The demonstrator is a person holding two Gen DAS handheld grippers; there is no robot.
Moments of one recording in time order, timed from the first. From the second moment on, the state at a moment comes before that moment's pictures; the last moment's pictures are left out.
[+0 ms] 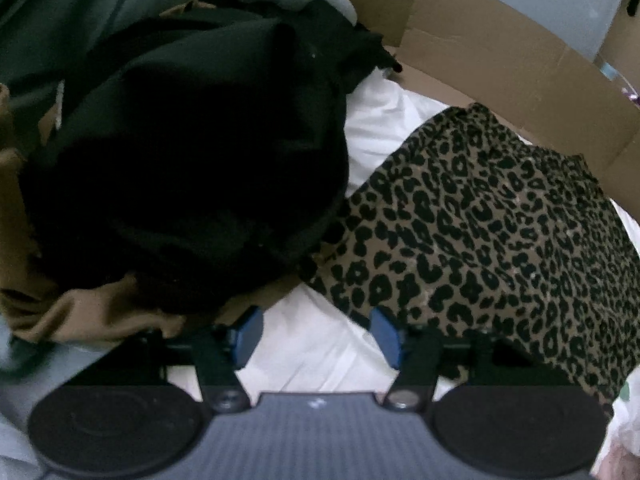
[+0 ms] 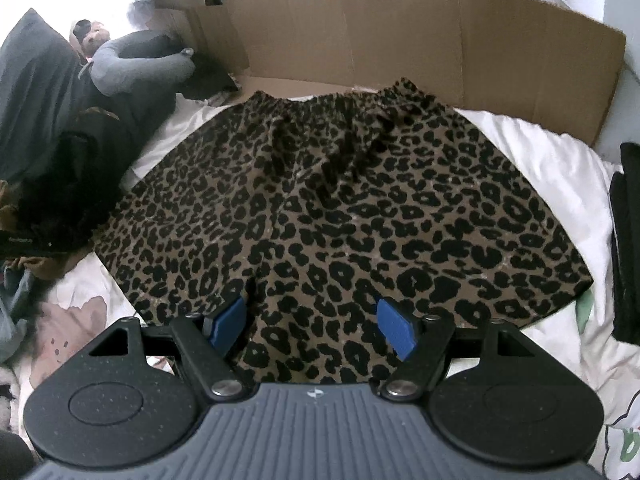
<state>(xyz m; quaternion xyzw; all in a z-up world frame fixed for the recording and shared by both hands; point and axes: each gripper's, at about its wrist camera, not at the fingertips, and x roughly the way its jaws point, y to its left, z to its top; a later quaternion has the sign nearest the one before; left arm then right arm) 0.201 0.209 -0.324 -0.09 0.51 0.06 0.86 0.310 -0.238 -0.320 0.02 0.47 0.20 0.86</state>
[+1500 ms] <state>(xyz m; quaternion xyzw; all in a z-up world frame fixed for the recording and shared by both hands) 0.238 0.205 -0.367 -0.06 0.47 0.01 0.88 0.319 -0.223 -0.371 -0.01 0.51 0.22 0.83</state>
